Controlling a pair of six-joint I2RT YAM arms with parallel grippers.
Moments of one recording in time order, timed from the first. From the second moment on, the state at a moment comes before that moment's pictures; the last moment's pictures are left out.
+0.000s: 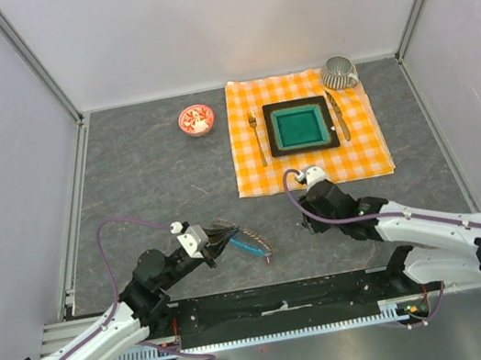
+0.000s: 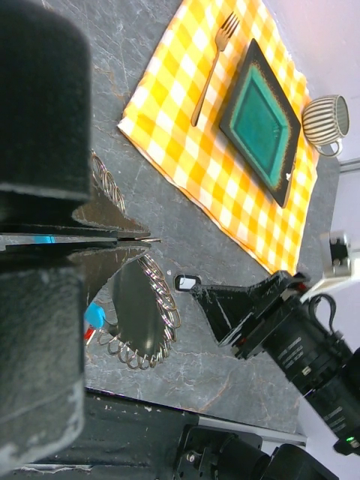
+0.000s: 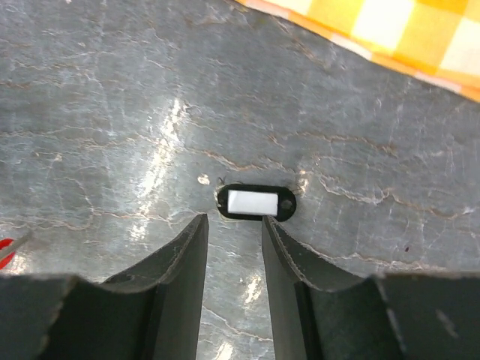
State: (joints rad) left arm -0.86 0.43 0.07 0.45 0.22 0.03; right arm 0.83 1.13 0.55 -0.28 0.22 0.40
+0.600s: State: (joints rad) left arm -0.86 0.42 0.07 0.45 0.22 0.03; right arm 0.88 1.08 0.35 0.04 0.26 0.41
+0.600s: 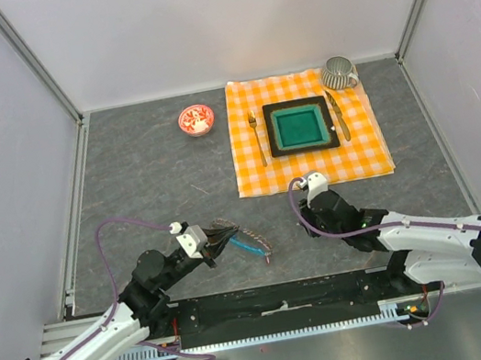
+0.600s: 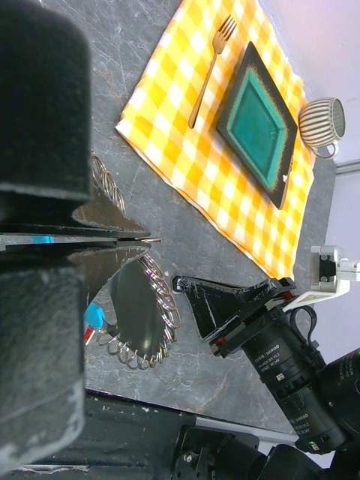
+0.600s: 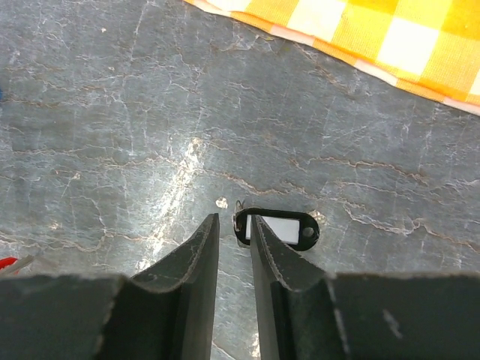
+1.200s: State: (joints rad) left arm -0.86 0.42 0.07 0.45 0.22 0.03; right arm 0.88 1.14 0.34 0.03 0.27 0.42
